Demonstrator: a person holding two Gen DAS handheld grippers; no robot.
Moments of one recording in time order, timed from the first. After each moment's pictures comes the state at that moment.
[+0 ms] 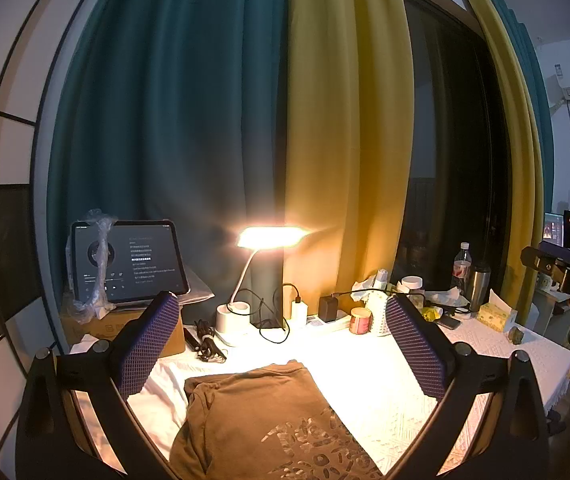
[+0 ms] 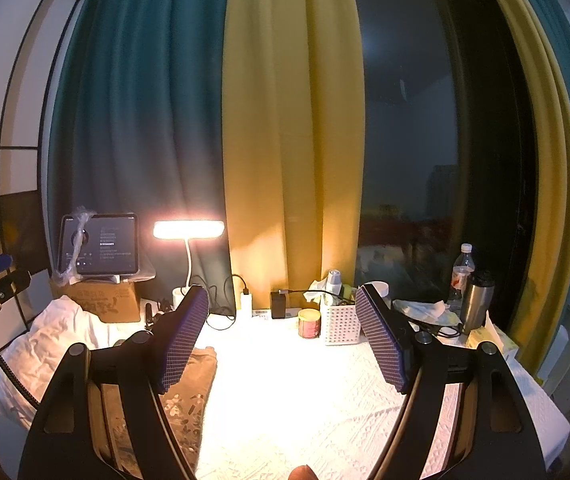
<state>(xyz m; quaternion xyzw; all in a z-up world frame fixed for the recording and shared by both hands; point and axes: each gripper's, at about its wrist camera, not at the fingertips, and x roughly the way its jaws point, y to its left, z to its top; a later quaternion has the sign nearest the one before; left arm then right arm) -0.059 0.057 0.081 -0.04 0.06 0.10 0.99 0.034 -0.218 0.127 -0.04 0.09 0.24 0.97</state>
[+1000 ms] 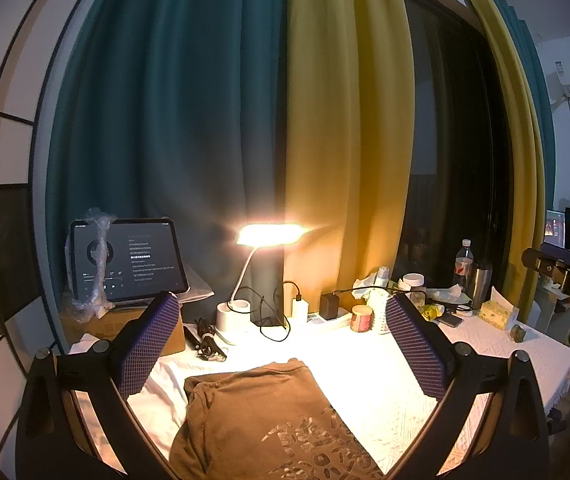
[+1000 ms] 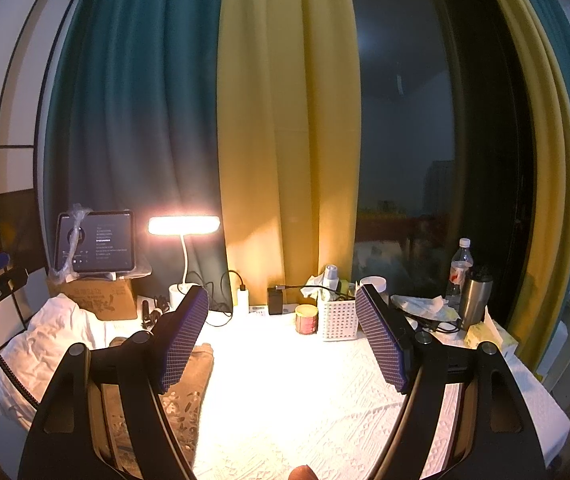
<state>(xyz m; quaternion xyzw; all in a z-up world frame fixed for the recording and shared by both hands) -0.056 0.057 0.080 -0.03 0.07 0.10 0.99 0.032 -0.226 0.124 -0.04 0.09 0.23 0.97</state>
